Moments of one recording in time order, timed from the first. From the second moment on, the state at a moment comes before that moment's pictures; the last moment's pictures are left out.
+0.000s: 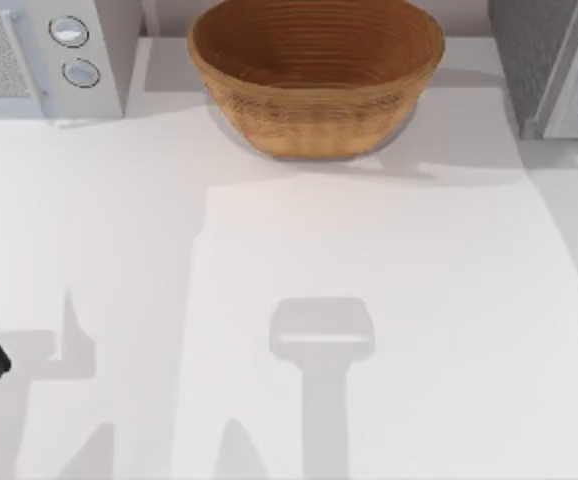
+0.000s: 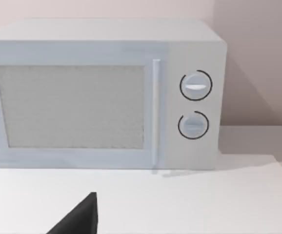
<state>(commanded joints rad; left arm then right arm) 0.00 0.00 0.00 0.00 0.00 0.00 0.10 1.63 1.99 -0.35 0.13 0.02</state>
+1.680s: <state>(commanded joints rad) 0.00 0.00 0.00 0.00 0.00 0.00 0.25 1.25 2.03 -0.78 0.27 0.02</state>
